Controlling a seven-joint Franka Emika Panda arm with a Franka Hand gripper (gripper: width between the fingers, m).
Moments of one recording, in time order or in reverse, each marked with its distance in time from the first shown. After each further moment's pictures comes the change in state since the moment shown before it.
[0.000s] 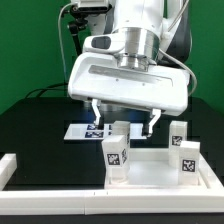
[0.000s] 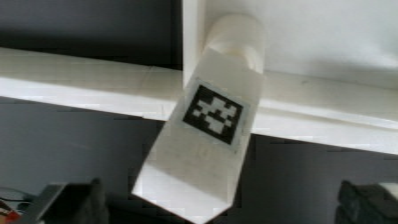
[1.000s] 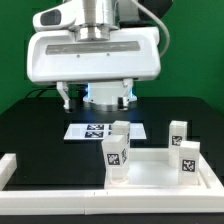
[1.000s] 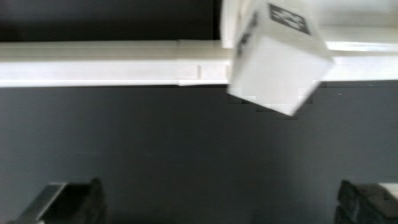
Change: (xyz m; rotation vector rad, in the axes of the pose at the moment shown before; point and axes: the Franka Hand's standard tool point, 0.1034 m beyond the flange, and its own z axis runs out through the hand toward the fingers) arm 0.044 0.036 -0.010 0.209 -0.153 0.089
